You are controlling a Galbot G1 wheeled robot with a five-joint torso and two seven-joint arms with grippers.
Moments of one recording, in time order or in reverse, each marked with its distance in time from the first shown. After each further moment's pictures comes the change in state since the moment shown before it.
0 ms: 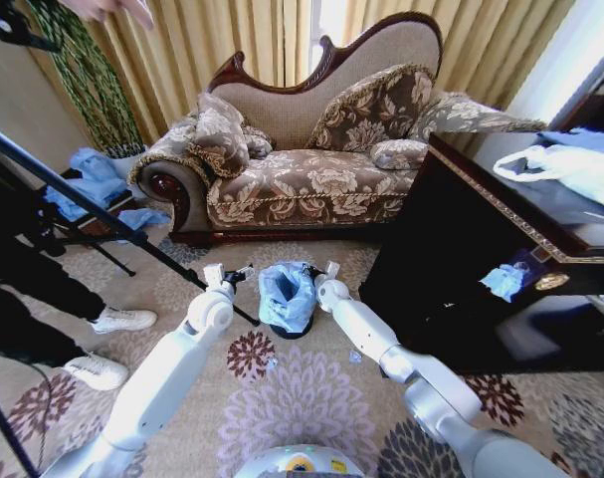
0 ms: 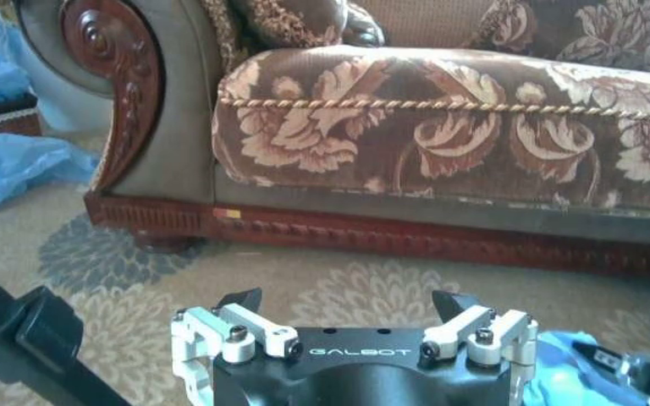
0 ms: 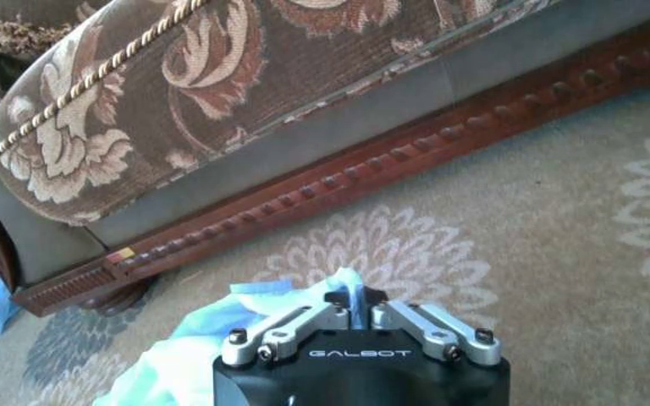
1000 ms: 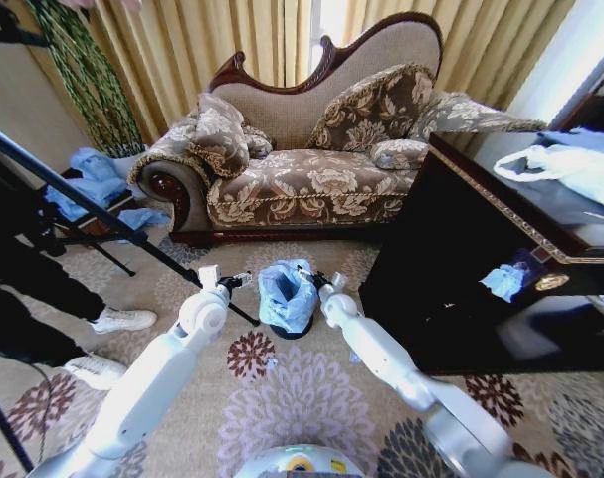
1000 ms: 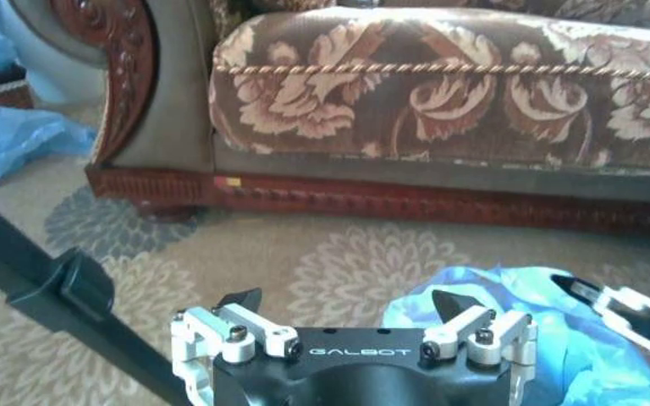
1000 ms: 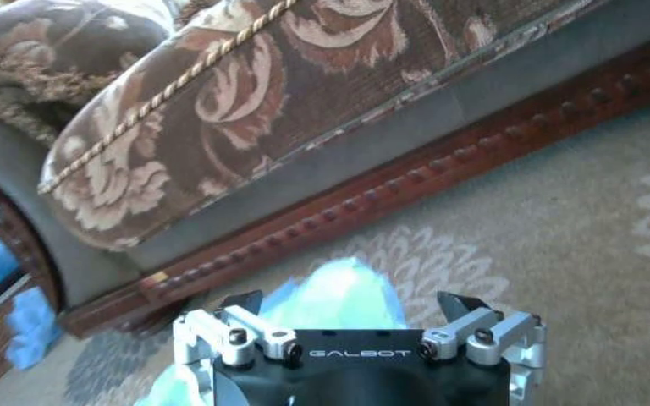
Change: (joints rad) left arm 0.041 0.050 -0.009 -0.087 -0.090 0.087 -0.049; right arm -0.061 -0.039 0.024 0.115 0.007 0.053 -0.009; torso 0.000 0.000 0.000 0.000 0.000
